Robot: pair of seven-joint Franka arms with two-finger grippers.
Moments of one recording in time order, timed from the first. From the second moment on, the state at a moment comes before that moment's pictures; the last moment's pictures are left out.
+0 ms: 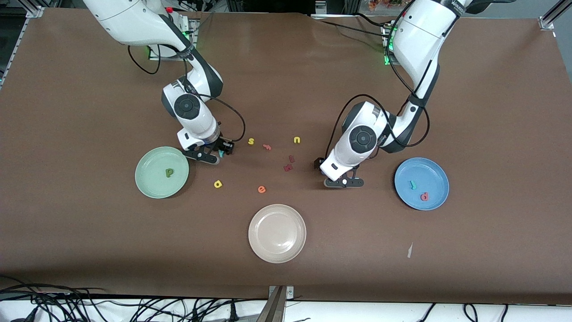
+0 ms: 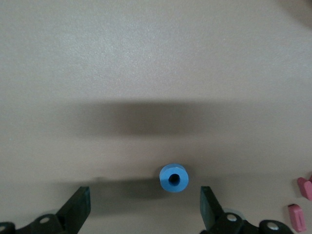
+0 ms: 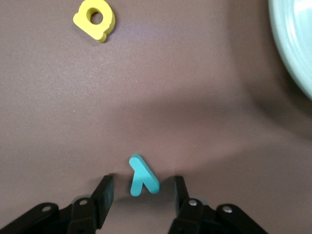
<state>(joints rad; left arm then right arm) -0.43 0.69 -0.11 -1.72 -0.07 2.38 -0.49 0.23 0.49 0.25 -2.16 -0.20 2.65 0.91</state>
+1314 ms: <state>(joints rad) -0.49 0.73 -0.10 -1.69 -0.01 2.39 -0.58 0.21 0.43 0.21 -2.08 -0.21 2.45 0.75</state>
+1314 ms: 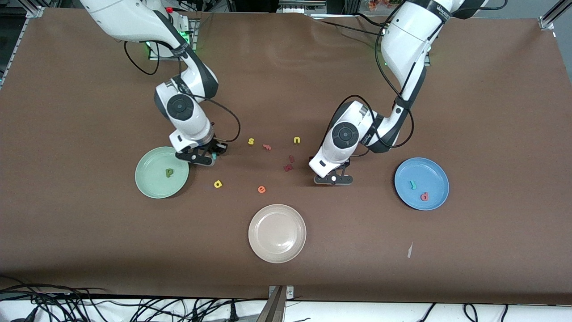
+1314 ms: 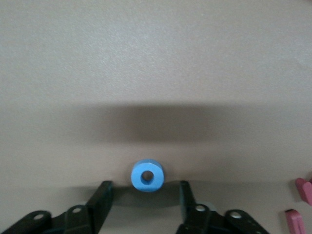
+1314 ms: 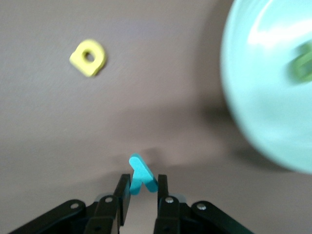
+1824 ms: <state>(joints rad) -0.50 0.73 -0.10 -1.68 0.04 2.39 -0.62 0.08 0.40 0.16 -1.97 -0.21 2.27 0.40</state>
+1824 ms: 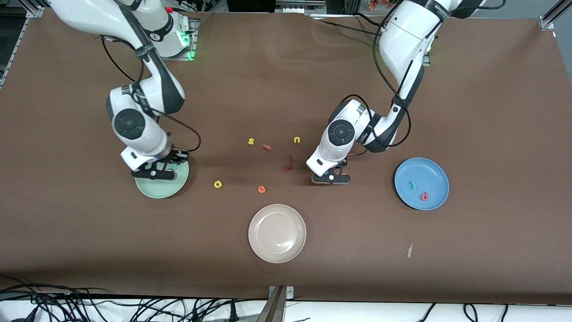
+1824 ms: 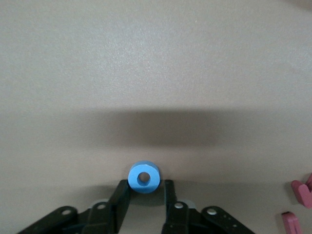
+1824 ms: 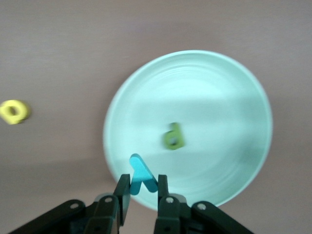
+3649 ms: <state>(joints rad) -0.12 0.53 -0.07 -1.76 0.11 2.18 0.09 0.31 0.66 0.10 -1.80 -0.02 2.50 0.63</state>
